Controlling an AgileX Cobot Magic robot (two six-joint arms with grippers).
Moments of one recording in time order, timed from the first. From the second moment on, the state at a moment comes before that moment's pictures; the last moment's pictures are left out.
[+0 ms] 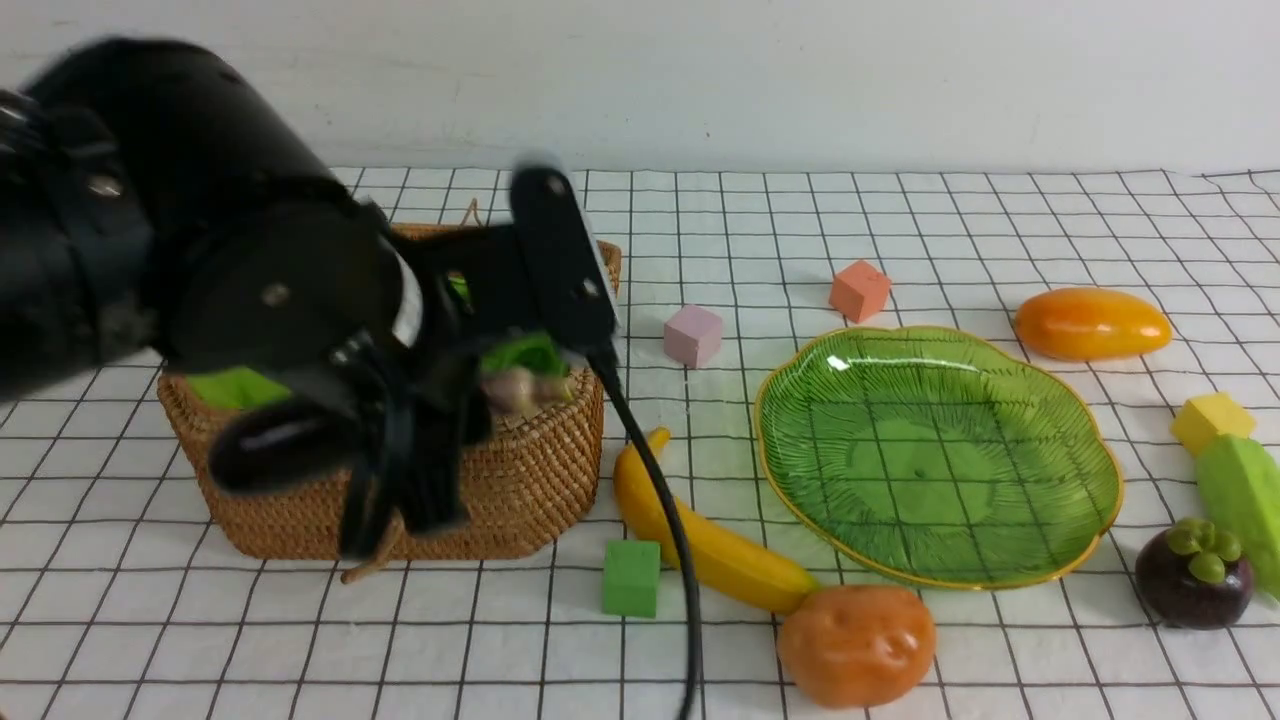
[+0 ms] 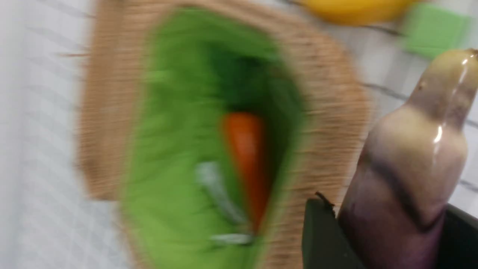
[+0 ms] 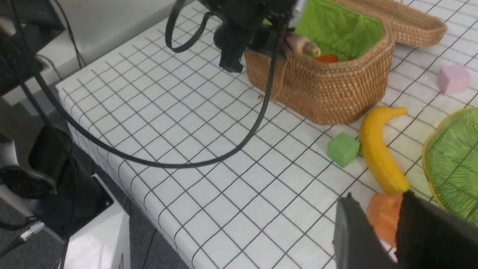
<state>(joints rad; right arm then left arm) 0.33 0.57 -1.04 0.63 1.09 -0.41 -0.64 1.42 -1.24 0.44 0.85 0.42</state>
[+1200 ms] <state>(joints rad) 0.33 0.84 -1.04 0.53 1.04 -0.28 -0.57 1.24 -1.22 0.04 0.82 -0.08</state>
